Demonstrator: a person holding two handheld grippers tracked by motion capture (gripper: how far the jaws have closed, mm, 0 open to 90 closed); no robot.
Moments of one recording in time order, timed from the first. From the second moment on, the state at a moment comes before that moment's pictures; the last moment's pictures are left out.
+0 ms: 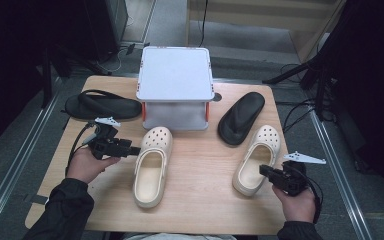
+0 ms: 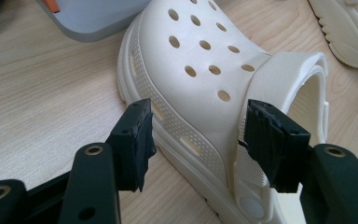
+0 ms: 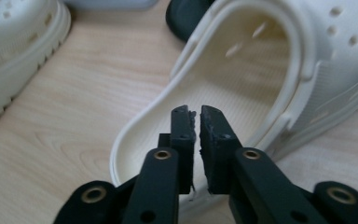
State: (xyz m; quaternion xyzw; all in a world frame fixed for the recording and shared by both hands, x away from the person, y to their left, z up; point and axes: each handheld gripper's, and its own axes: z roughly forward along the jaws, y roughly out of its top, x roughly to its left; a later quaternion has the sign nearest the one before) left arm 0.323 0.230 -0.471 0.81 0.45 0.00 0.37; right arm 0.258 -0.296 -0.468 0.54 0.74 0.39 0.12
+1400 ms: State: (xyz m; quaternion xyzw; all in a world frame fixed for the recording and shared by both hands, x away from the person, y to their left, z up) left arm 0.325 0.228 -0.473 0.81 0.45 0.01 0.37; right arm 0.304 -0.310 -0.484 0.64 0.67 0.34 0.18
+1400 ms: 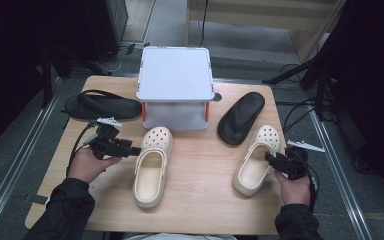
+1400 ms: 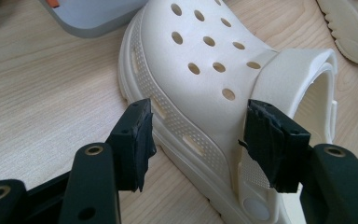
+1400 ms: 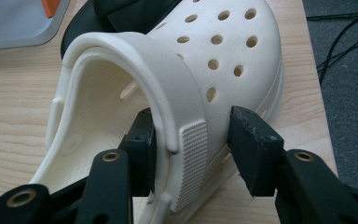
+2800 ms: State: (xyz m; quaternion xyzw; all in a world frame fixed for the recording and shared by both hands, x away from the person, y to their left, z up) left arm 0.324 0.229 -0.472 0.81 0.45 0.00 0.37; right arm 0.290 -0.314 -0.454 0.61 0.68 0.34 0.22
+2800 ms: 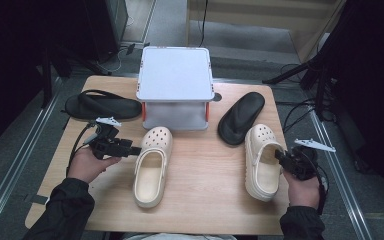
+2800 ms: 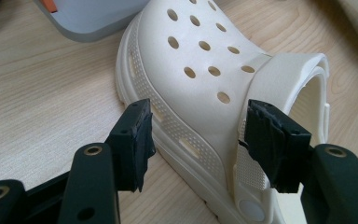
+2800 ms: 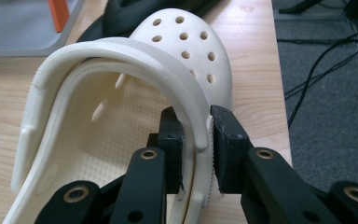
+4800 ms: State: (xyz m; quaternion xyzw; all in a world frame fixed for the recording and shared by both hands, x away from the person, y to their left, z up) left arm 0.302 0.235 -0.486 0.81 0.46 -0.01 0.37; right arm 0.316 -0.131 -0.462 0.43 0.83 0.33 0.15
